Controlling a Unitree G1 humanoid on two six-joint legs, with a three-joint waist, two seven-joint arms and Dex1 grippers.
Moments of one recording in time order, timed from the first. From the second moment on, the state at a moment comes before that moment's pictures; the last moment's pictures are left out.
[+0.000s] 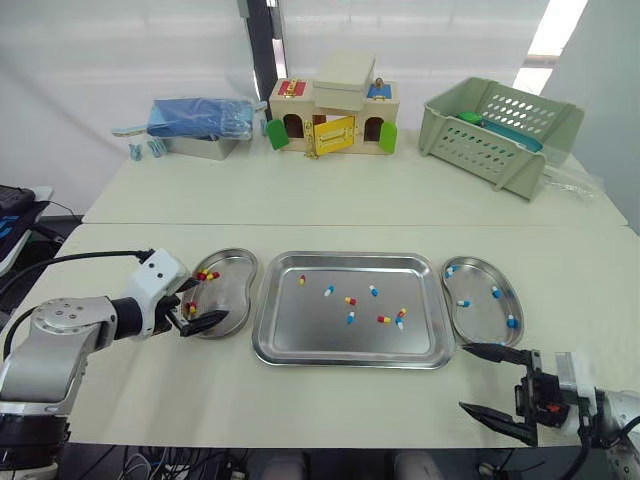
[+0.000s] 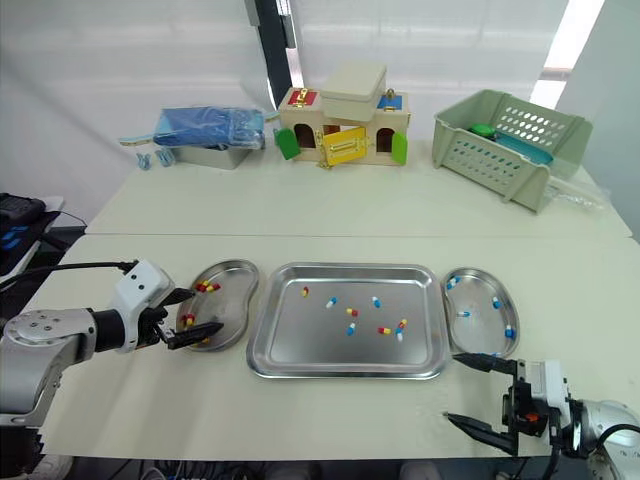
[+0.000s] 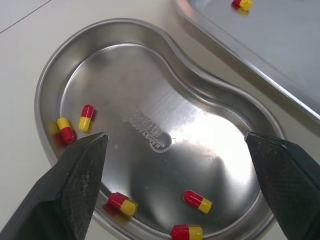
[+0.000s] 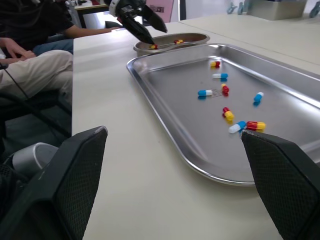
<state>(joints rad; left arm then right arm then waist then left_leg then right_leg) -0.11 0.90 0.26 -0.12 -0.30 0.56 -0.97 0.25 -0.65 -0.26 -0.15 0.61 -0.09 1.35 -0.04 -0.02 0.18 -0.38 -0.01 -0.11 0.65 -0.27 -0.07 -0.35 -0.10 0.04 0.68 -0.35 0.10</state>
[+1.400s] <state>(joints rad) 0.42 0.80 0.76 -0.03 -0.29 0.33 -0.86 -0.37 -0.90 -0.30 0.79 0.30 -0.13 1.22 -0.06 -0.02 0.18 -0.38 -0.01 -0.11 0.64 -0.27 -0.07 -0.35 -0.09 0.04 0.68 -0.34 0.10</state>
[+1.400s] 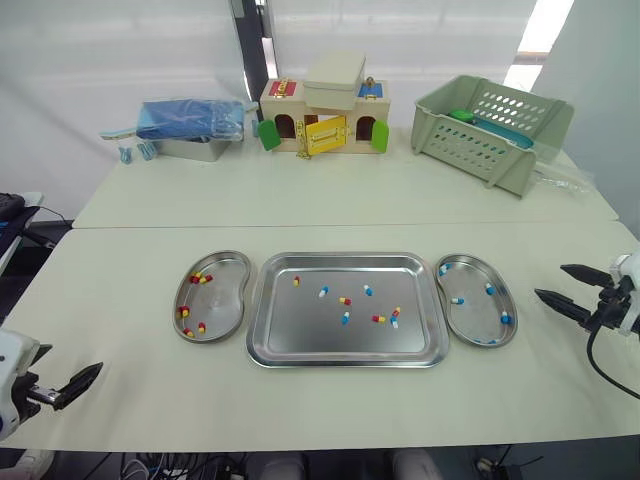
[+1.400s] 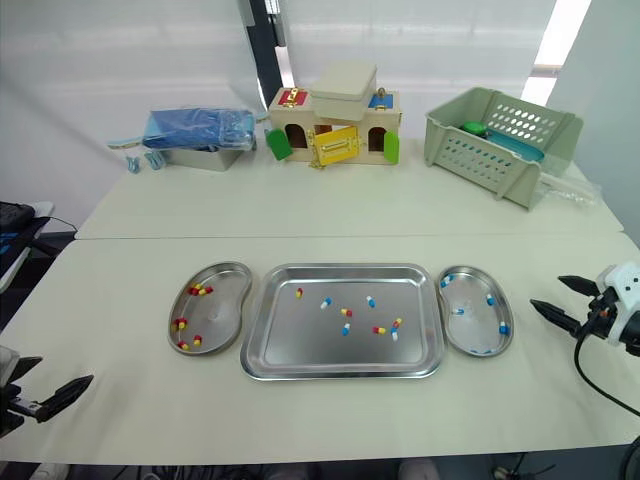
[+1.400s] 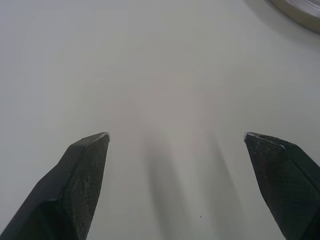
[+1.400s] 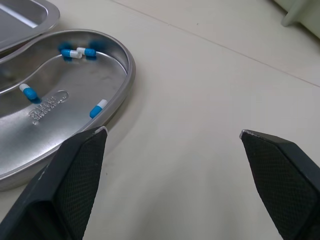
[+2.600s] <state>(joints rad) -0.48 0.87 -0.09 0.04 -0.24 0.33 -1.16 0.33 -0.65 -0.23 -0.45 0.57 0.15 1.05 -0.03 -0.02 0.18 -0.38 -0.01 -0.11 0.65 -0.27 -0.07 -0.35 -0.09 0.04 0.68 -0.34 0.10</state>
